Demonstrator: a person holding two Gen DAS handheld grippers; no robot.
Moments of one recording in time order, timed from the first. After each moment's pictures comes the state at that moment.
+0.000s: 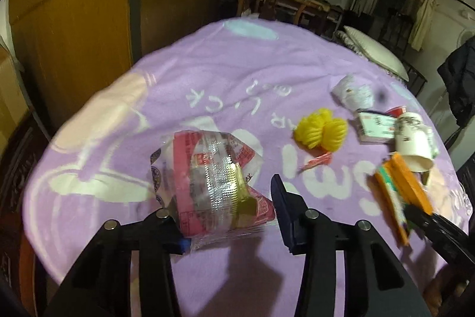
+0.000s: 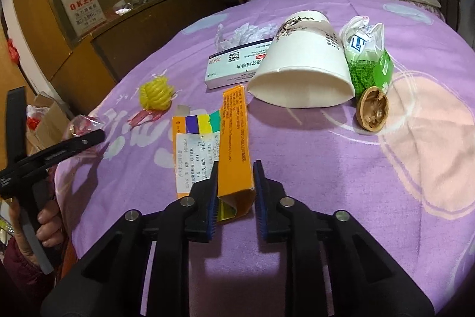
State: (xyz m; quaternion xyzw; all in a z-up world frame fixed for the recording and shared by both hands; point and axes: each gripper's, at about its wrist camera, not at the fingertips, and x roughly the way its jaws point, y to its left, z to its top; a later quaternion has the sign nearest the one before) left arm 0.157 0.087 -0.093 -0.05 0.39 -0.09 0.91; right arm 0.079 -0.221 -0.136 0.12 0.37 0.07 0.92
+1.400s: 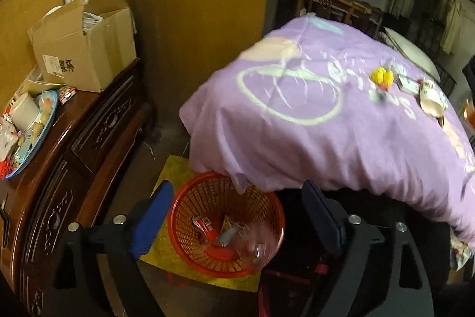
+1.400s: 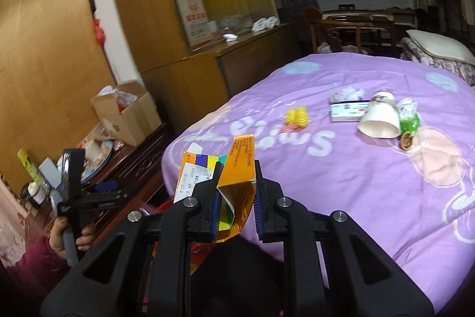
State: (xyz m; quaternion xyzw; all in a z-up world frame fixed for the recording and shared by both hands) left arm -0.038 0.272 -0.090 -0.05 0.41 0.01 0.91; right arm -0.085 -0.108 -0.020 0.07 0.28 0.21 0.93
